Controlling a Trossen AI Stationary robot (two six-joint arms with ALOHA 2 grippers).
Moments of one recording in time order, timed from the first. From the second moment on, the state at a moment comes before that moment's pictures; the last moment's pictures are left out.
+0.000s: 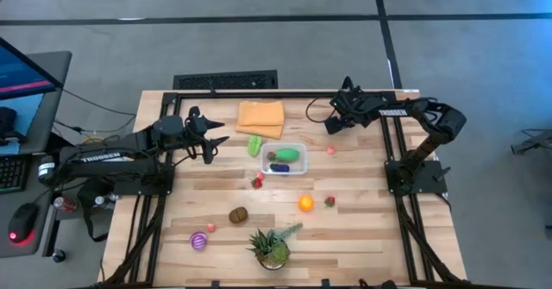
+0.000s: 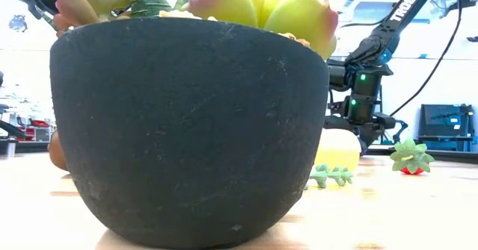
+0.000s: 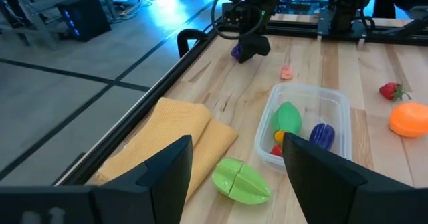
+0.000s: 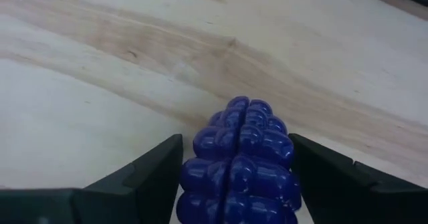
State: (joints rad) left arm 0.31 0.67 0.45 -0.09 -0.09 0.05; right arm -0.72 1.62 0.75 -0.38 0.24 0.37
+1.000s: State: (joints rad) left arm 0.31 0.67 0.45 -0.05 -0.09 0.04; right arm -0.64 1.62 0.76 -0.41 0.22 0.36
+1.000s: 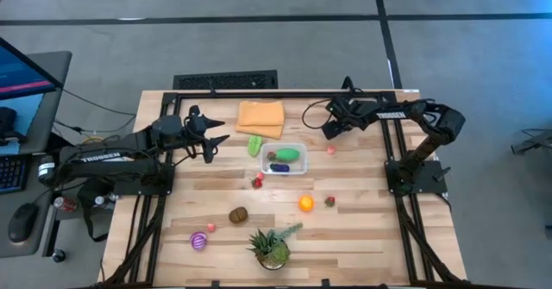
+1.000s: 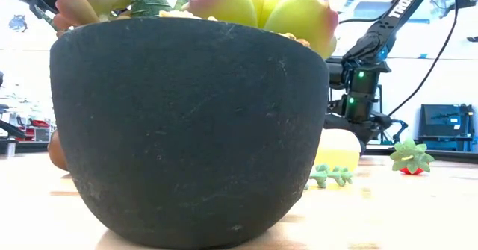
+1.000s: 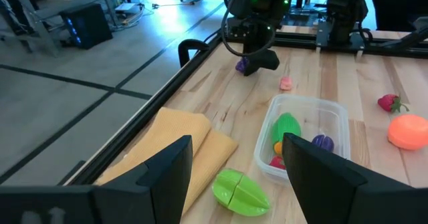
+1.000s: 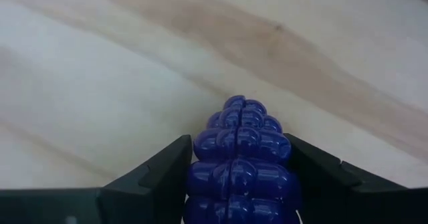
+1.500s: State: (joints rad) left arm 0.31 0.67 0.45 -0.05 -0.09 0.03; right arm -0.61 1.62 0.81 -0.43 0.23 0.34
